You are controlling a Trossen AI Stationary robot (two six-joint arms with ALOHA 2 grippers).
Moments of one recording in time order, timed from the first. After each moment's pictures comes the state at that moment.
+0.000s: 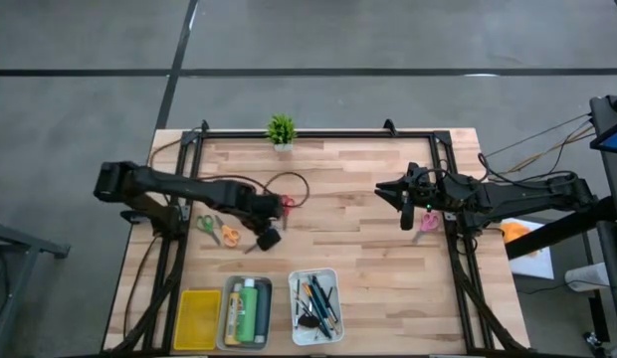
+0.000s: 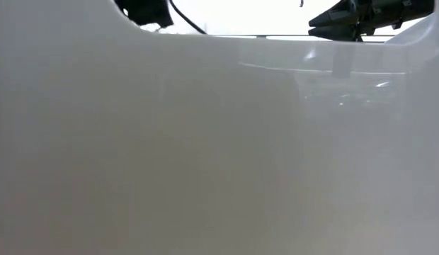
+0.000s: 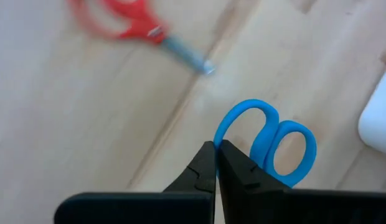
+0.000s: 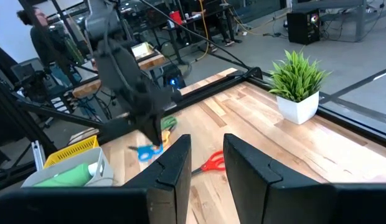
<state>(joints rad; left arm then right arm) -0.02 1.51 1.01 -0.81 0.00 -0.61 0.06 0.68 0.47 0.08 0.31 0.39</state>
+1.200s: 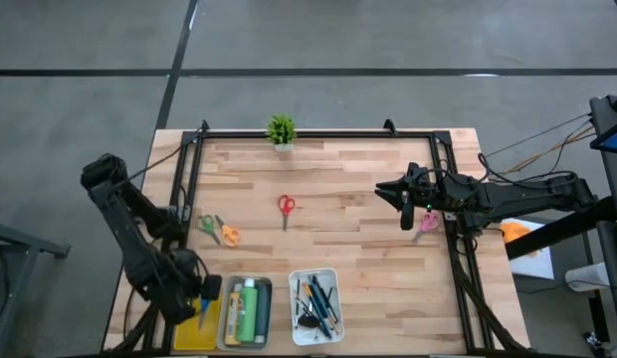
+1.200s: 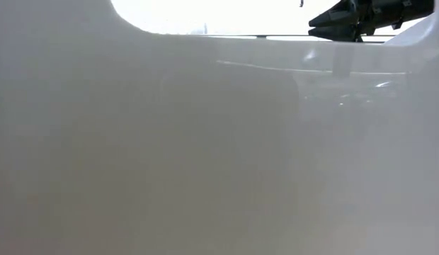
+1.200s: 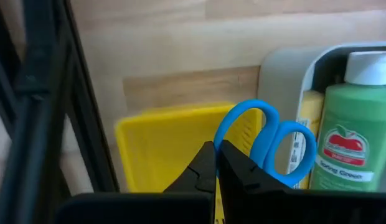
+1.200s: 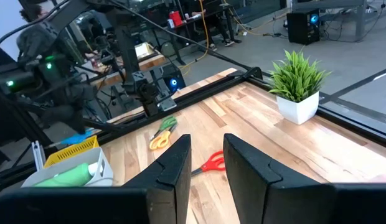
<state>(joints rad) -1.01 1.34 1.01 -1.12 -0.05 -2.51 0.06 0.68 0.47 0.08 0.31 0.39</state>
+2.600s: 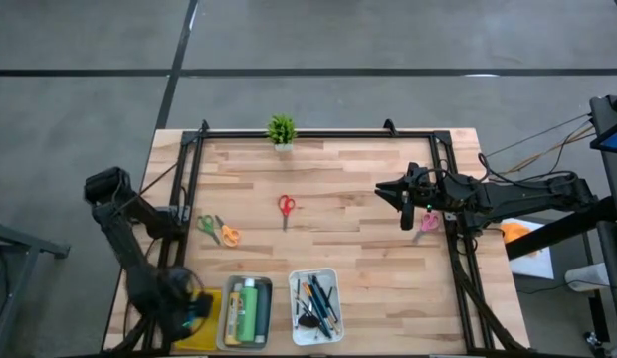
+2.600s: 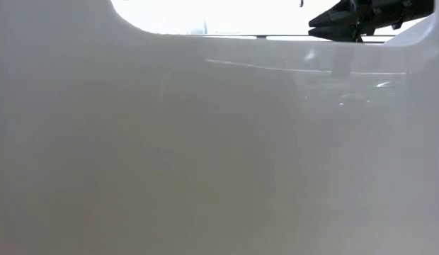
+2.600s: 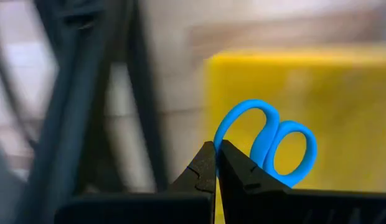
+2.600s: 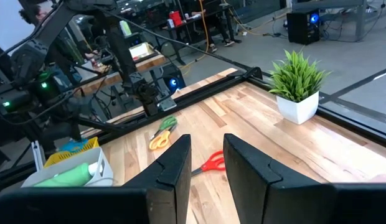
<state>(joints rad) -1.09 1.49 1.01 -1.06 0.16 -2.58 0.06 0.68 0.47 0.08 0.31 0.39</state>
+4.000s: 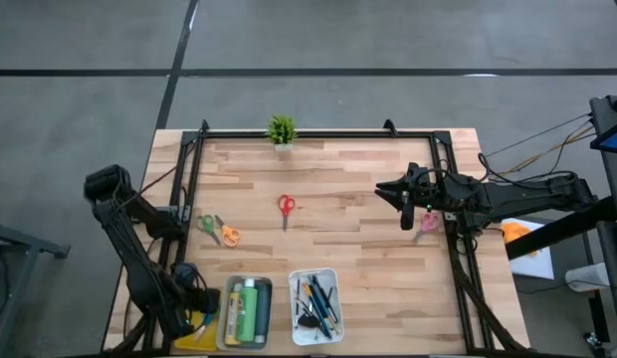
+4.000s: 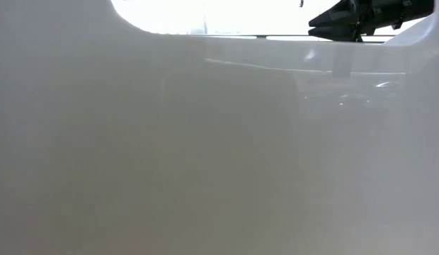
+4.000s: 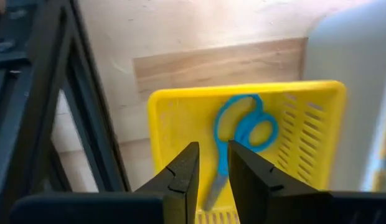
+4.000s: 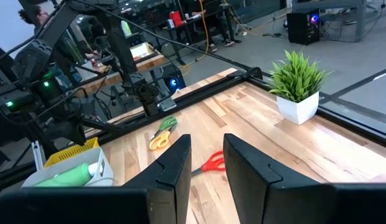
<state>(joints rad) -1.09 1.47 0.97 -1.02 -0.02 -2.55 0.06 0.68 0.47 0.08 0.31 0.39</state>
